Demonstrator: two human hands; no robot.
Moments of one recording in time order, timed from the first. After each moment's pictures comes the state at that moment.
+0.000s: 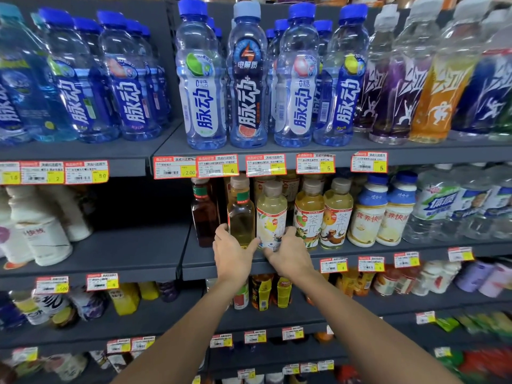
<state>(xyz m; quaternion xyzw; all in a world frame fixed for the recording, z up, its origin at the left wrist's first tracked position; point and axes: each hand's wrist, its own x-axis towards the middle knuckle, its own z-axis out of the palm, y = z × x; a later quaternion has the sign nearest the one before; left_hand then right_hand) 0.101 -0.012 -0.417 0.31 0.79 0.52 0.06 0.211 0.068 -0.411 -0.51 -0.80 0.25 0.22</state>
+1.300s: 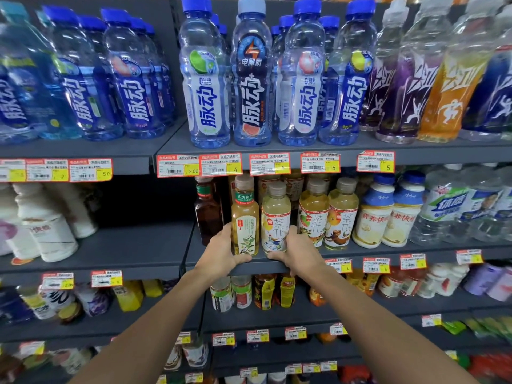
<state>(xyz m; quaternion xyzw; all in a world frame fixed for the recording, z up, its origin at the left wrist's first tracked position) 0.037 -0.025 -0.428 0.51 0.76 0.38 0.14 0.221 0.089 -0.406 -0.45 -0.85 0.22 0.13</state>
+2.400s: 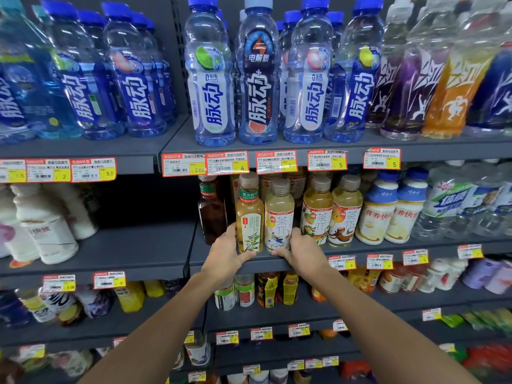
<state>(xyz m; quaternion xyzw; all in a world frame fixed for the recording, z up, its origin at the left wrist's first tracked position) 0.039 -0.025 -0.437 0.51 0.76 0.39 0.11 0.218 0.088 -0.419 -0.46 -0.87 0.15 0.12</state>
